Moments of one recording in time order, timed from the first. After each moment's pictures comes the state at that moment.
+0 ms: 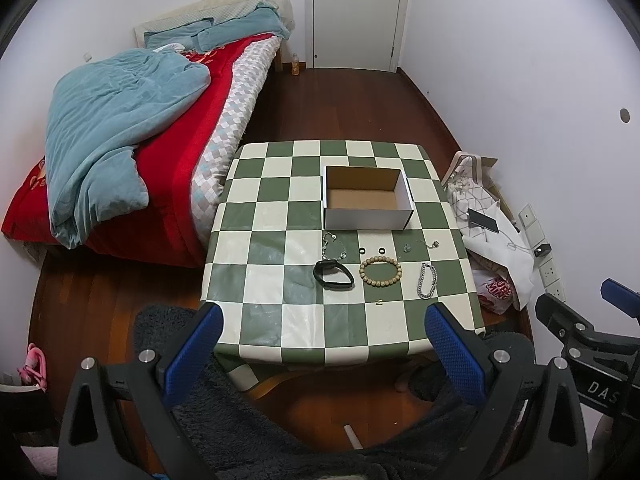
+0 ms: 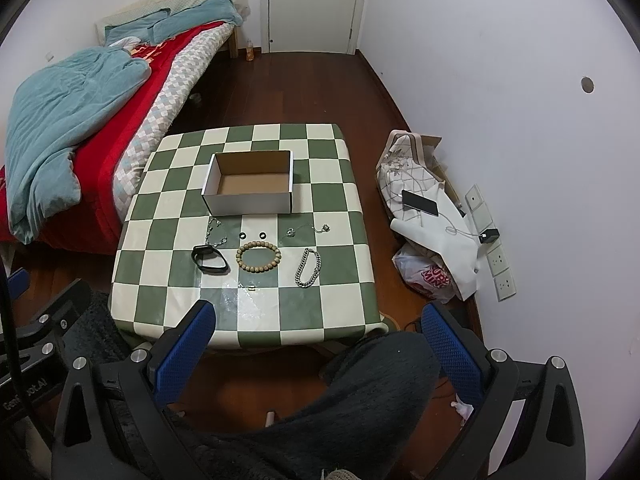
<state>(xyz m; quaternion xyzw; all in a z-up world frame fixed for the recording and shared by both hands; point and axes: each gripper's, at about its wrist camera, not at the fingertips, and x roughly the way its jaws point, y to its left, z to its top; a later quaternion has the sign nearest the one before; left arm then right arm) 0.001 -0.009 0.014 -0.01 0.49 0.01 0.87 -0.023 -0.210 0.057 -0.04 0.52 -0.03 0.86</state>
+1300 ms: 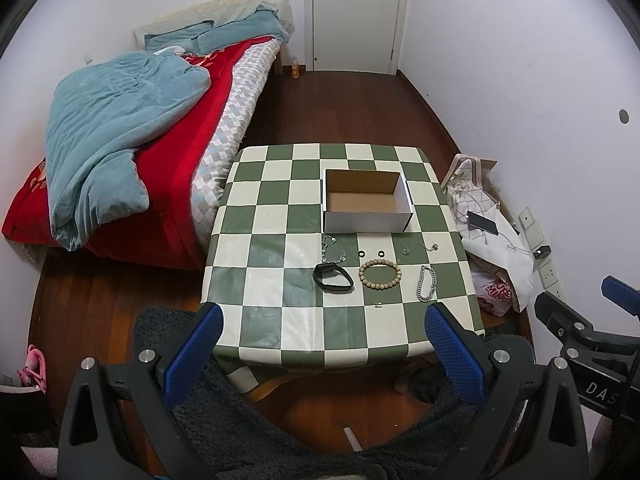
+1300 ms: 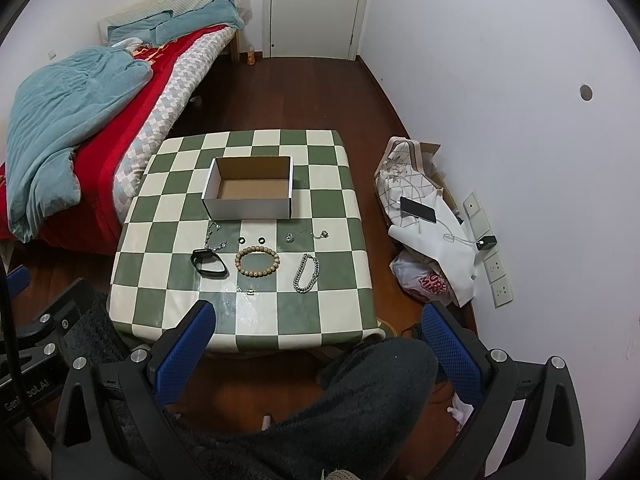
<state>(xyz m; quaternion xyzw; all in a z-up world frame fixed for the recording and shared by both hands) -0.001 -0.006 0.018 -0.02 0.48 0.01 0.88 -0.018 -0.210 0.062 -0.05 0.51 -0.03 0.86</state>
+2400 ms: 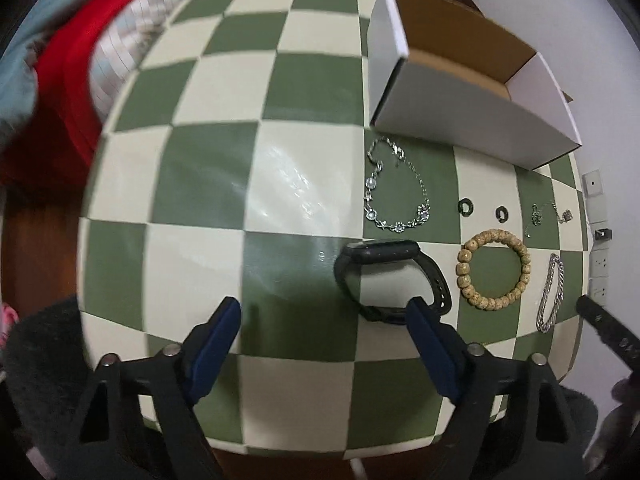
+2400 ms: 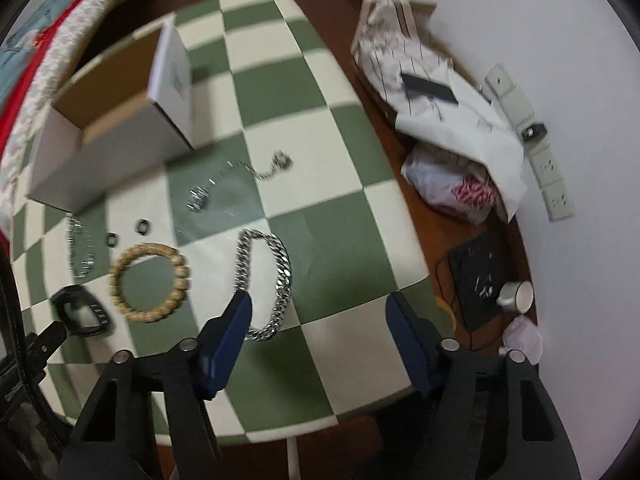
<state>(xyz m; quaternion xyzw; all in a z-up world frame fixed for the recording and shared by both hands) 0.169 0.032 -0.271 -0.08 0.66 0.02 0.75 0.150 -0.272 -0.236 0.05 0.65 -0.12 0.74</state>
